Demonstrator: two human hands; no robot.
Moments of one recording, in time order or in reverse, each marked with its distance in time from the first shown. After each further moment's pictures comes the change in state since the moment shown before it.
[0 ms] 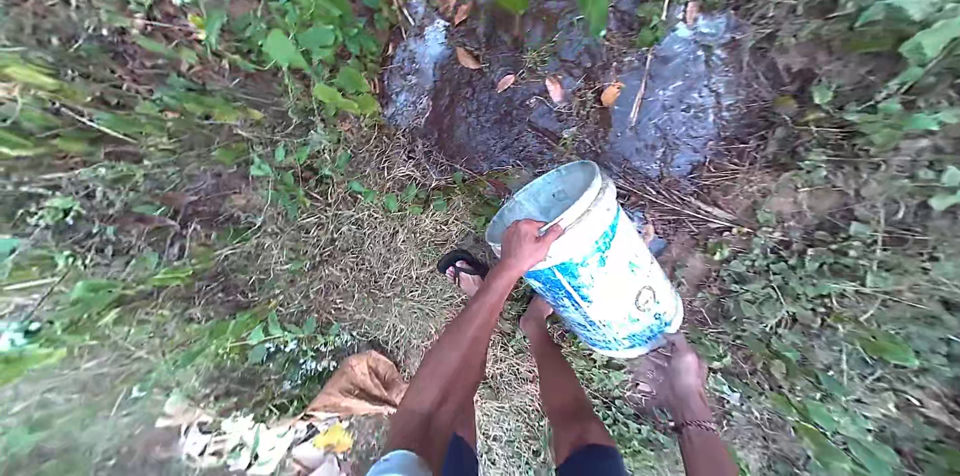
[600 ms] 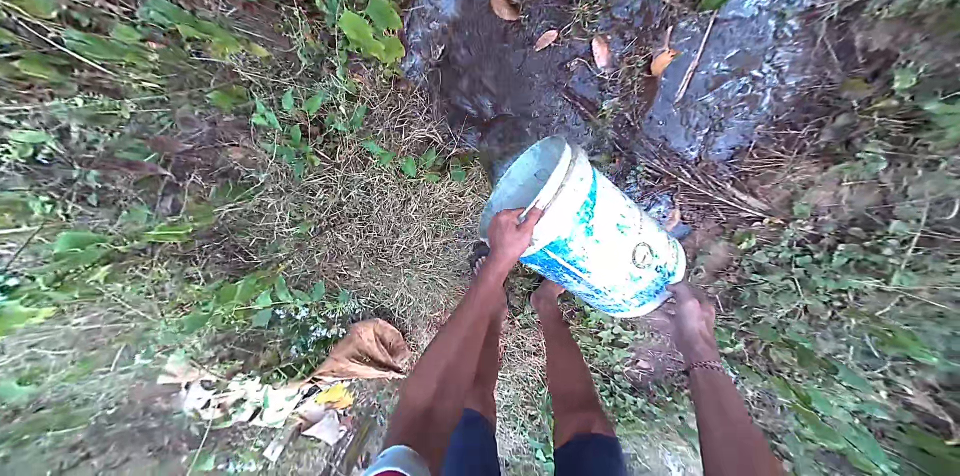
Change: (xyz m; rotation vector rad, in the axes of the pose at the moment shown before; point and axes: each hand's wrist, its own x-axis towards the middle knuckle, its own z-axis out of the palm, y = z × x) left_hand -0.030 -0.104 -0.018 -0.225 0.250 -0.164; right_hand 0.001 -0.022 0.067 -0.309 -0.046 -0.177
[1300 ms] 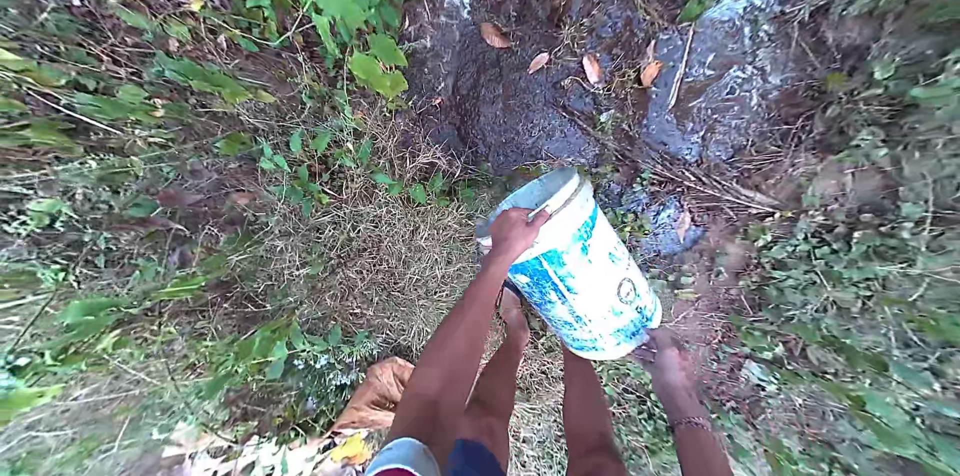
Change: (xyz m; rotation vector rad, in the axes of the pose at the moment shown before) left_hand 0.053 0.005 -0.044 0.307 -0.228 0.036; right_hand -0.078 0.063 0.063 0.220 -0.009 0.184
